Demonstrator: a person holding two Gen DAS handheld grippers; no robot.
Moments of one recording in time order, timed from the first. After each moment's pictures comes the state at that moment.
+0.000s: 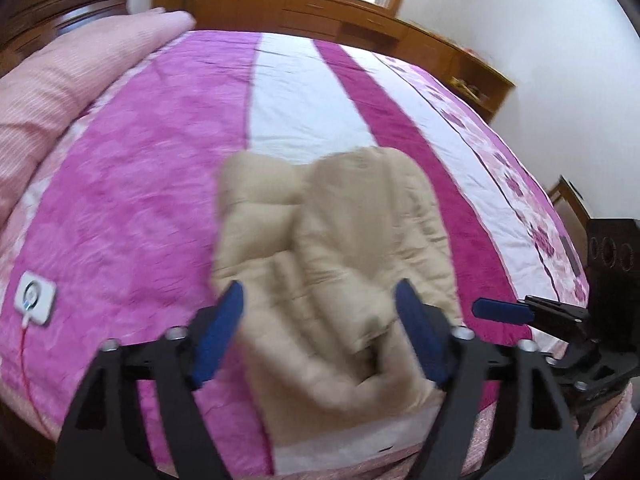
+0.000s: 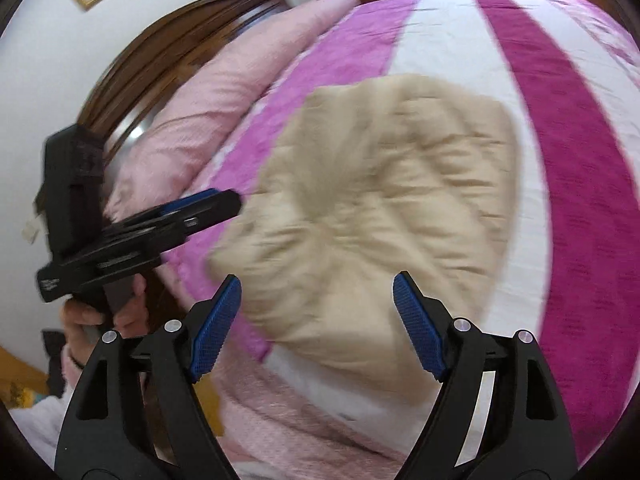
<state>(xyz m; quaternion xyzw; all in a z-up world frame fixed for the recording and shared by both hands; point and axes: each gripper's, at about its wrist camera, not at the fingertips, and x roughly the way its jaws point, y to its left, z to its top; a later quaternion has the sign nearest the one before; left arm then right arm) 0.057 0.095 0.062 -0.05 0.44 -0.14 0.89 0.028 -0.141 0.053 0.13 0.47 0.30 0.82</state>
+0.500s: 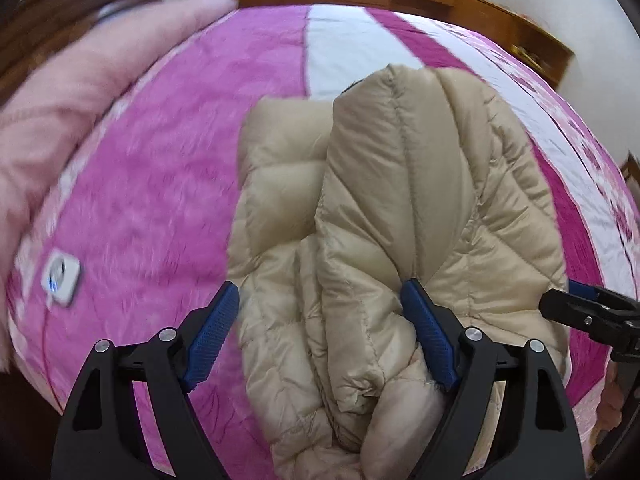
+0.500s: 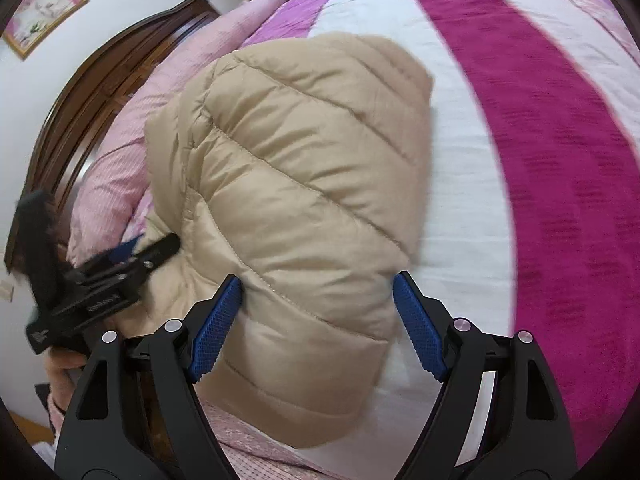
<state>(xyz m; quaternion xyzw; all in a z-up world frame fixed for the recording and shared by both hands) 0.069 0.112 -0.007 -0.01 0.48 -0.01 0.88 0.057 -0.176 -0.015 0.18 0.50 0.24 0.81</state>
